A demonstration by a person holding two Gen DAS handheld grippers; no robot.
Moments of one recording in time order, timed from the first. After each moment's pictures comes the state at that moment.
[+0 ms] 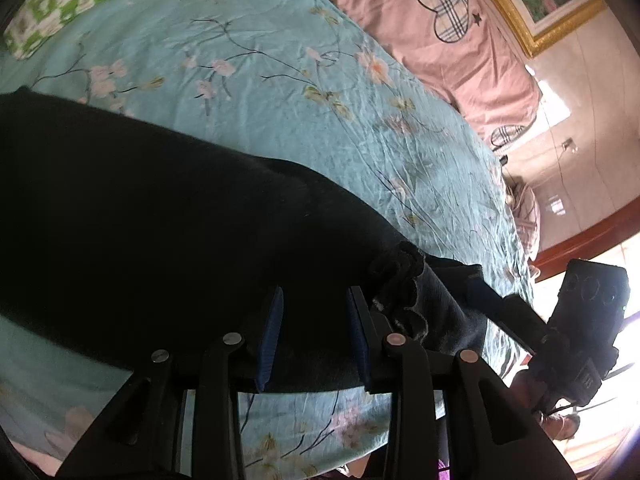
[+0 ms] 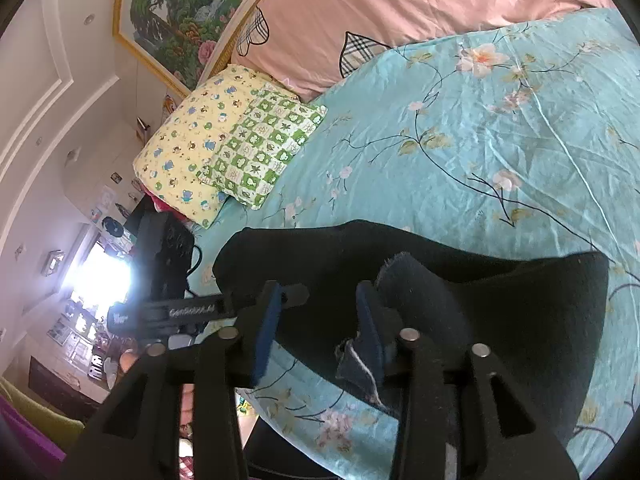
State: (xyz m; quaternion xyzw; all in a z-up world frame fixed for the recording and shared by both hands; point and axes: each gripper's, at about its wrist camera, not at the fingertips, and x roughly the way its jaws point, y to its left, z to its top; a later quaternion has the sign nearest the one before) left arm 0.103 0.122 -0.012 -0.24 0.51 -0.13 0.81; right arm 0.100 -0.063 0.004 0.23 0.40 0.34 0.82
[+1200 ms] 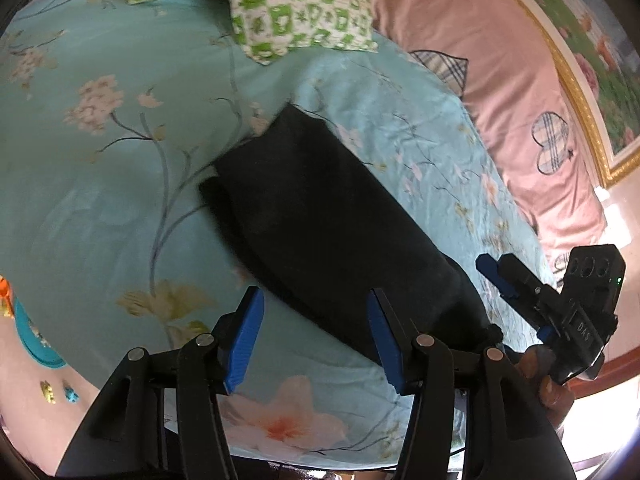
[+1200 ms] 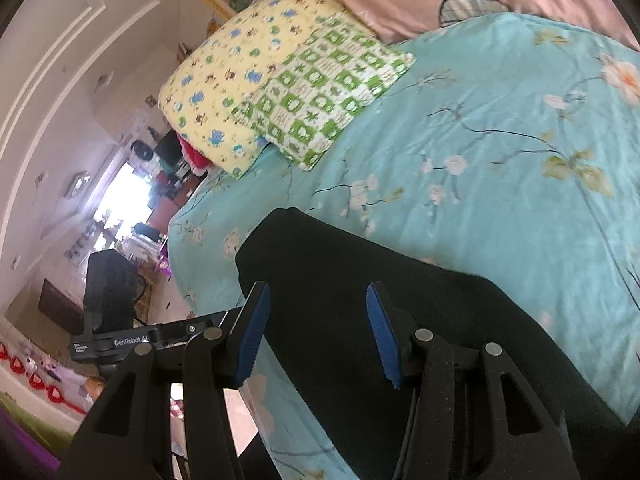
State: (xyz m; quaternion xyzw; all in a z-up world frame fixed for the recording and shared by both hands) left arm 0.010 0.278 0.005 -0.34 0.44 0.08 0.83; right arm 0.185 0.080 0.005 0.13 0.44 0.46 0.76
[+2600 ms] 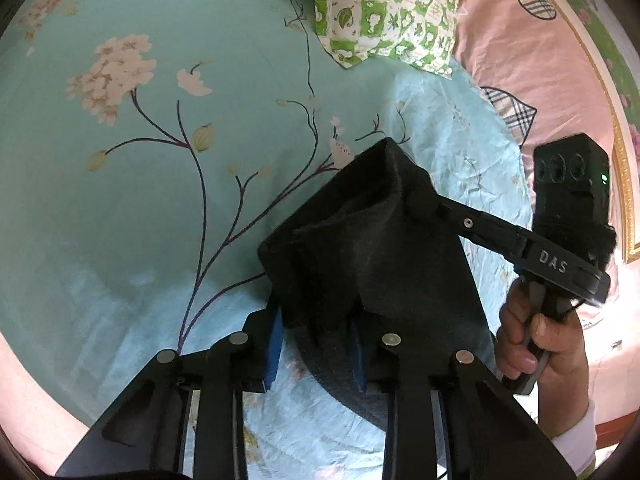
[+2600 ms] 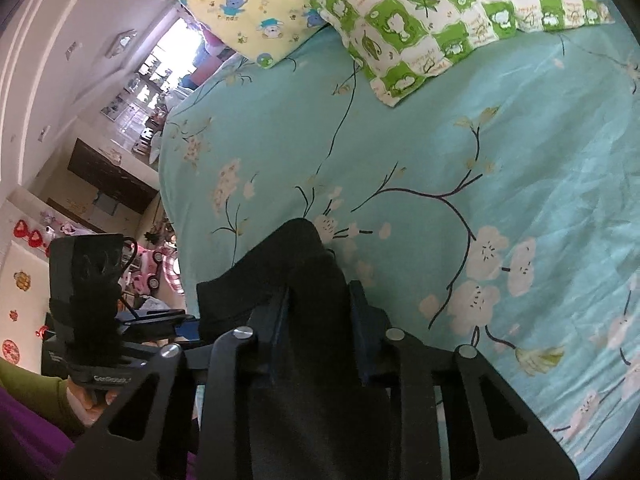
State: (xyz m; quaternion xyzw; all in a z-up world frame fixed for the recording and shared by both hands) left arm 0.052 0.333 -0.042 -0.40 0.44 0.15 0.79; right arm 0.275 0.277 -0.043 -0.07 0.53 0.60 0.60
